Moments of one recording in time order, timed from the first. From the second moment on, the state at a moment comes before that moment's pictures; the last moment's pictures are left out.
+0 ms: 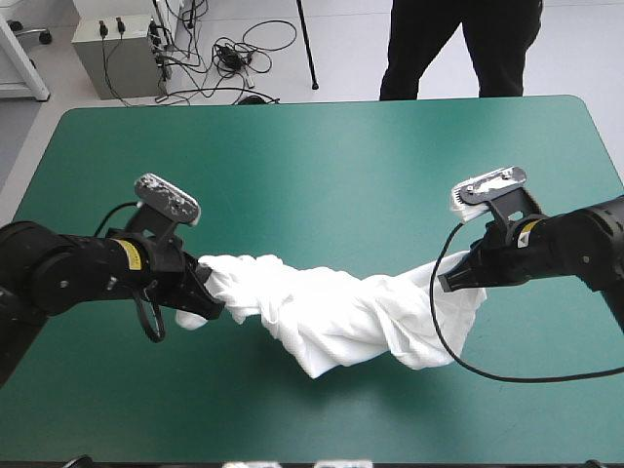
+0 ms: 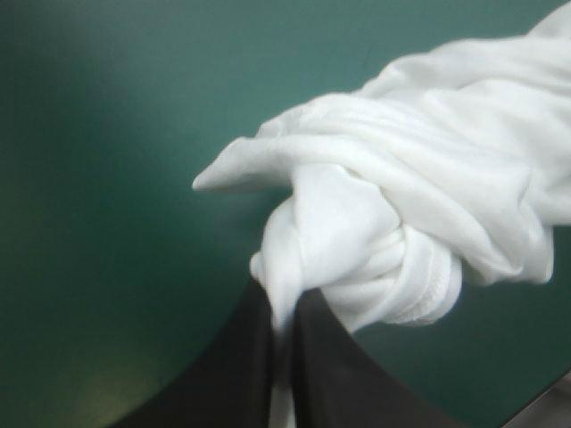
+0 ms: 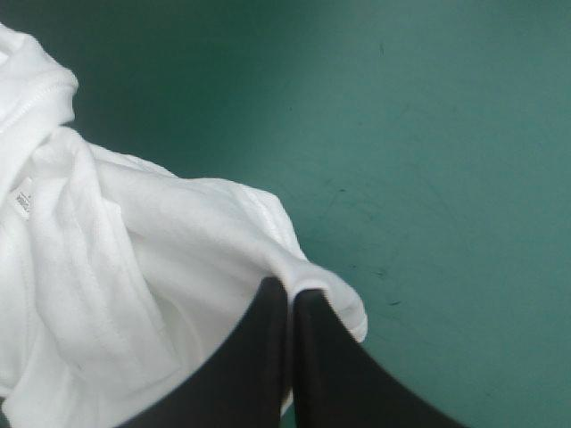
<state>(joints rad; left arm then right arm) -0.56 1.09 -1.32 -0.05 1.25 0.08 0.34 1.14 -1.30 0.09 1.24 -0.12</state>
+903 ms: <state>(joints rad) -0.42 1.54 -1.16 0.12 0.96 0.03 0.34 1.63 -1.27 -0.27 0.91 0.00</state>
